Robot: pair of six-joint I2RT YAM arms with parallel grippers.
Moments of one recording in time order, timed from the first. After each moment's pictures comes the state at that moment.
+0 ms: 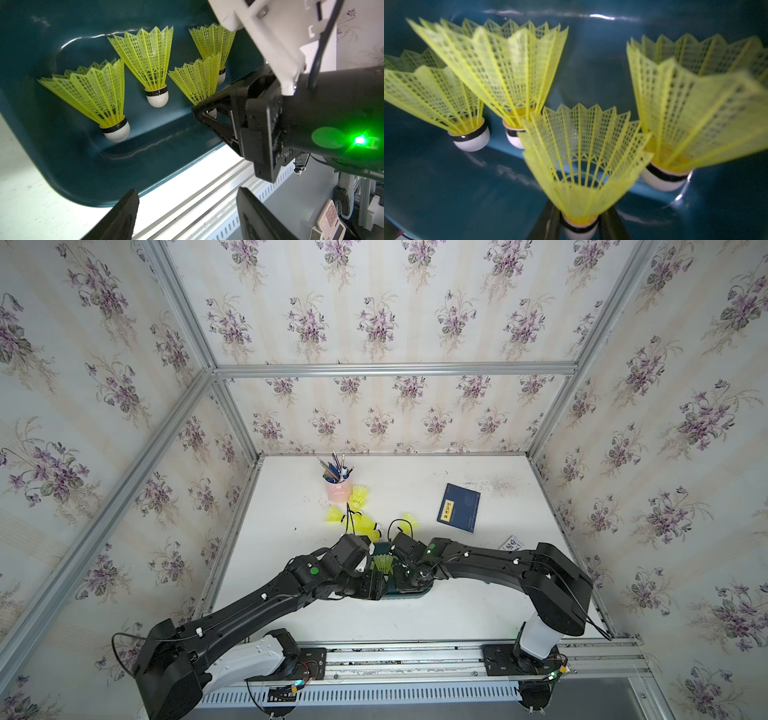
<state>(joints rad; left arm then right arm) -0.81 1.09 0.77 -0.69 0.22 -0.68 1.01 1.72 1.07 -0.64 -0.09 0.86</state>
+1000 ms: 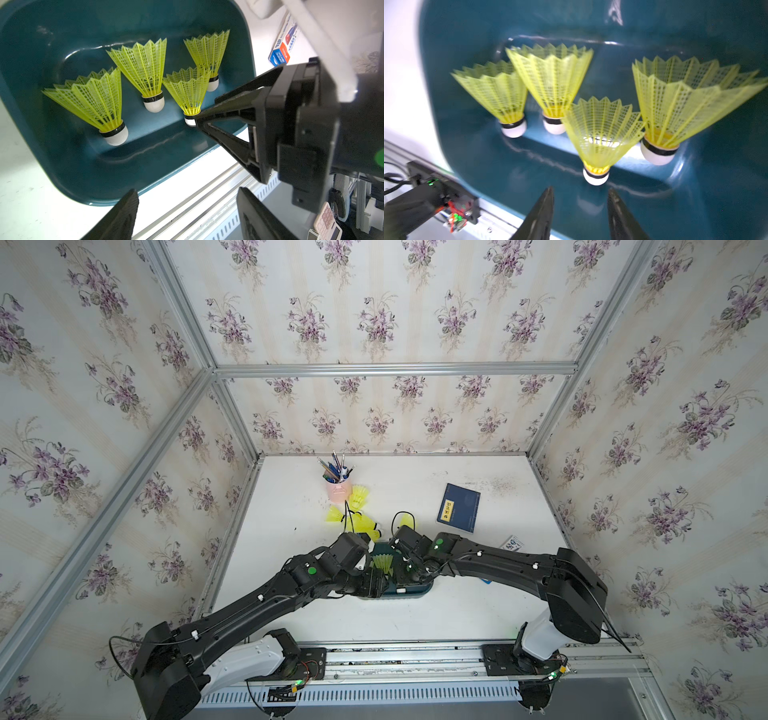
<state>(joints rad) -0.81 1.07 0.80 -0.70 0.21 -0.69 1.01 1.62 1.14 -0.71 -0.09 0.86</state>
